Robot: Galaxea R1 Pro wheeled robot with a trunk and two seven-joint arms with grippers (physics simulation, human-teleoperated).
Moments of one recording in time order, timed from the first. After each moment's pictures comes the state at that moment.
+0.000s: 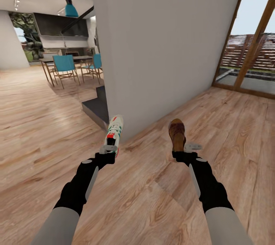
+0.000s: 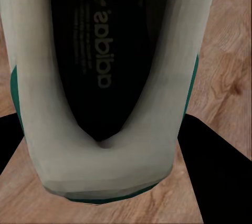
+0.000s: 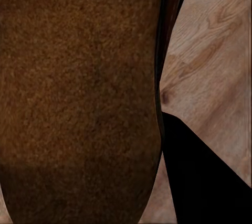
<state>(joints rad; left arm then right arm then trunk) -0.61 -0.12 0.03 -1.01 -0.09 0.46 -0.17 -0.61 0.07 -0.17 -1.07 0.16 0.52 0.07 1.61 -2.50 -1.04</state>
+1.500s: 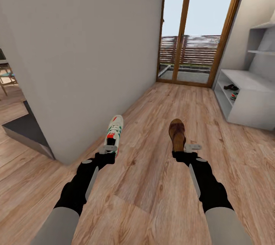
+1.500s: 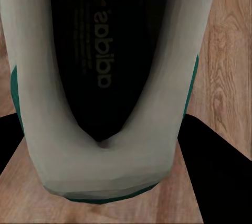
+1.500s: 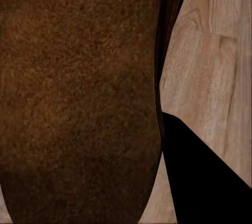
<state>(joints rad) -0.61 -0.12 0.03 -1.01 -0.09 0.46 -0.17 -0.61 0.07 -0.17 -1.07 0.16 0.52 0.07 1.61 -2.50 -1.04</state>
